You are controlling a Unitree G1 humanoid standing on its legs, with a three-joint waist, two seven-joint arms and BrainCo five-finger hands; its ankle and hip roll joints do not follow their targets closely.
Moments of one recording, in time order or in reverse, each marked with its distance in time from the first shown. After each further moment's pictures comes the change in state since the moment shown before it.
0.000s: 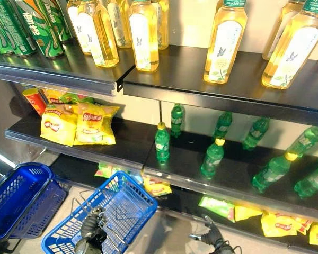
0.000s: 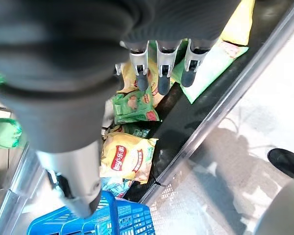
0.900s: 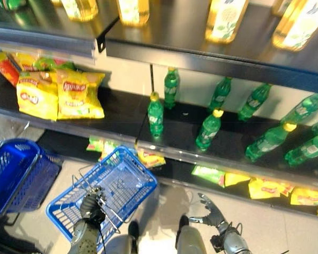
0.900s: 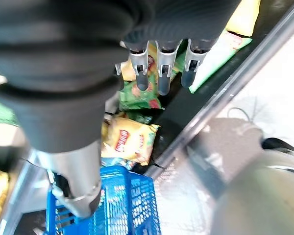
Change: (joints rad) left arm -0.146 0.057 0.001 -0.048 -0.032 -0.022 -0.029; right arm -0.023 -0.102 -0.004 -0.226 0.042 -0.047 0.085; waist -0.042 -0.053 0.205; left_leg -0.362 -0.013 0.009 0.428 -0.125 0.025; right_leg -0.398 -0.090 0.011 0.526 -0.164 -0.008
